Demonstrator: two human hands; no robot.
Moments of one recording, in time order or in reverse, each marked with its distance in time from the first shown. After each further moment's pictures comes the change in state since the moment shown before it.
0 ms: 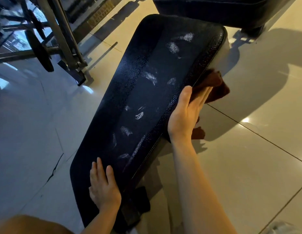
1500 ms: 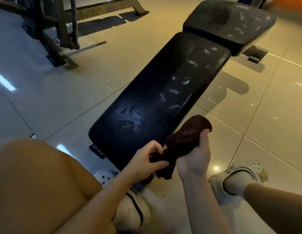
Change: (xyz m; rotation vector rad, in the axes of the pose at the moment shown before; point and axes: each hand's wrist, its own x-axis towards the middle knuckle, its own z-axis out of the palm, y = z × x) left_hand 0.016 -0.133 -0.132 -0.708 -1.125 0.732; right_hand -0.353 -0.069 0.033 0.491 0.211 0.459
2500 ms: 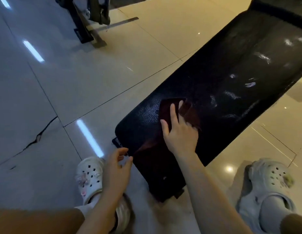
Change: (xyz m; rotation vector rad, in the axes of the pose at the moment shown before) left_hand -0.031 -0.101 -0.097 0.117 0.805 -0.407; right_hand 0.147 0.147 0.053 -2.202 -0.318 -0.958
